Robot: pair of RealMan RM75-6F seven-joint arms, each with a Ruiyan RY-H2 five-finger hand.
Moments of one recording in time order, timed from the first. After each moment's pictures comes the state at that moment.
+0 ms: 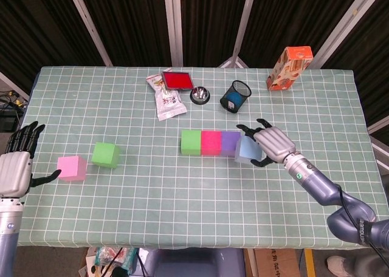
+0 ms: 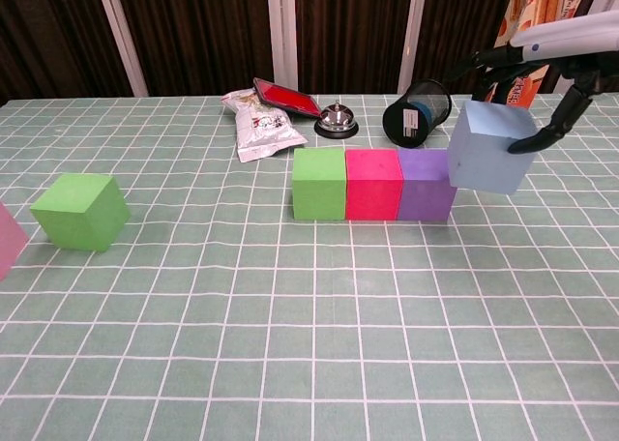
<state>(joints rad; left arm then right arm) -0.22 -1.12 -0.18 -1.86 1.30 1.46 0.19 0.77 -1.06 0.22 -1.61 -1.34 0.65 0.10</state>
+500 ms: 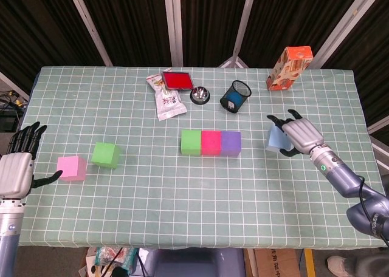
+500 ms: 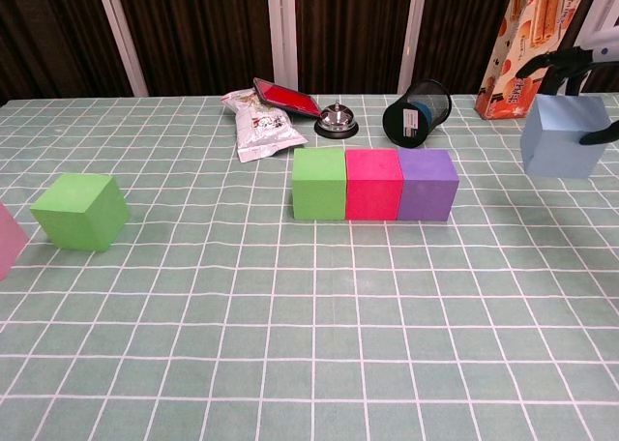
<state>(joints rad) -0.22 -1.13 -0.17 -1.86 1.32 1.47 0.21 0.75 -1.09 0.13 -1.35 -1.45 0.67 0.21</state>
